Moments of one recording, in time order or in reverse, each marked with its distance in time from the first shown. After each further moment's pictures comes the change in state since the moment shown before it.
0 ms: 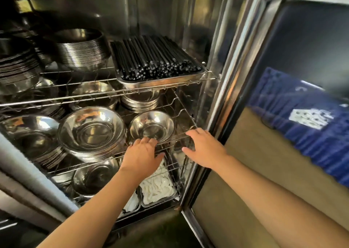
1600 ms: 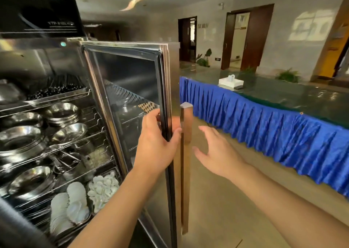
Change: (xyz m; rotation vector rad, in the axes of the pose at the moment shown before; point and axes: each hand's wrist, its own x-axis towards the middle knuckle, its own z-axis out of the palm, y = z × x) left_hand -0.295 0.506 -0.053 -0.788 0.501 0.409; right_hand -0.503 0.254 -0.163 0.163 0.452 0.188
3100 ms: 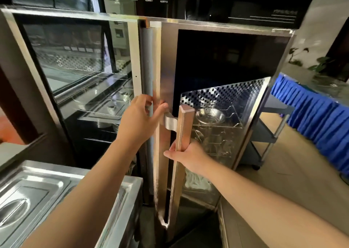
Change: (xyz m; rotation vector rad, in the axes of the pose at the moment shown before) left_hand -0.069 -0.197 -0.440 0.691 0.501 -0.384; right_hand 0.033 -0.423 0.298 0.759 -0.858 -0.333
